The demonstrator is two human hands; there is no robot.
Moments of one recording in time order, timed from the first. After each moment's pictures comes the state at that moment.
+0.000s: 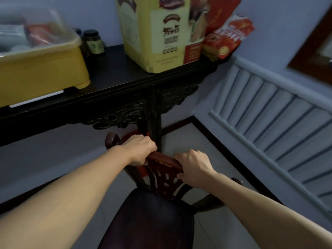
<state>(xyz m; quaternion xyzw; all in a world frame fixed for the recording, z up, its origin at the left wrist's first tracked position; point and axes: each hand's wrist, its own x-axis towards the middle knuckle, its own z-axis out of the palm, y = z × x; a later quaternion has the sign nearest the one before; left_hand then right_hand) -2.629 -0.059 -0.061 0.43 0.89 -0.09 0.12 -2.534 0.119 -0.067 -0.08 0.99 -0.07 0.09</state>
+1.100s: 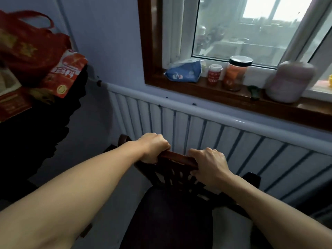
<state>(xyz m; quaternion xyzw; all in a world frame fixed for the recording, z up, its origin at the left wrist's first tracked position) -2.564 0.437 -0.004 0.68 0.72 -0.11 0.04 -2.377 0.532 -0.017 0.25 0.97 -0.05 -0.02</state>
